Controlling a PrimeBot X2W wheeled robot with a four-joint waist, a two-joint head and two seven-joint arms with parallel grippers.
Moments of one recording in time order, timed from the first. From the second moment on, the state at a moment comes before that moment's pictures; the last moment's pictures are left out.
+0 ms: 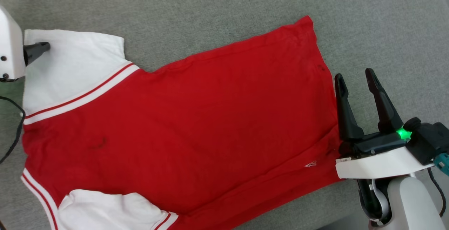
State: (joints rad) left arm -0.93 0.76 -0.34 0.37 -0.79 -0.12 0.98; right arm -0.22 -0.06 0.10 -0.01 0.24 0.13 -0.25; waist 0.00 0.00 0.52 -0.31
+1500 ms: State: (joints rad) left arm -0.77 0.83 -0.60 -0.15 -0.96 -0.13 0.50; right arm -0.51 -0.50 0.12 0.04 0.39 0.13 0.76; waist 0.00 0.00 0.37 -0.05
